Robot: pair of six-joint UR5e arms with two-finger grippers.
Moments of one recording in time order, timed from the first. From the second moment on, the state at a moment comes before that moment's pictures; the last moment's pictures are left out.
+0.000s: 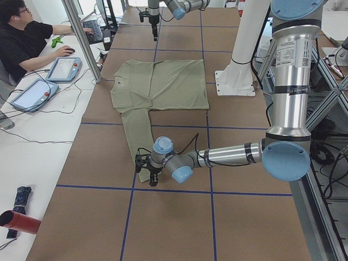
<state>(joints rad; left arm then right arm) -1.06 -1.55 -1.31 -2.52 -2.01 -0.95 0.91 -0.95 1.71 -1.74 2.11 0.64</state>
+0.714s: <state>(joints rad) -1.06 -1.55 -1.31 -2.52 -2.01 -0.95 0.91 -0.95 1.73 -1.75 2.11 0.64</state>
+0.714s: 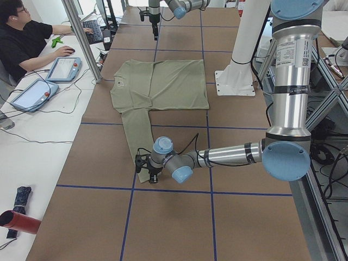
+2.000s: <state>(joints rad) -1.06 -1.72 -1.67 -2.03 -2.04 -0.96 0.97 -1.06 1.81 -1.75 2.16 0.64</state>
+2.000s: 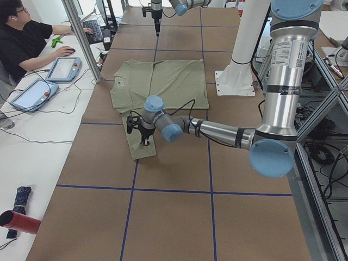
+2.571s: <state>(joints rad) -1.05 -2.10 -1.66 -1.78 -2.07 -1.16 1.02 -1.13 1.83 -1.75 2.19 0.62</state>
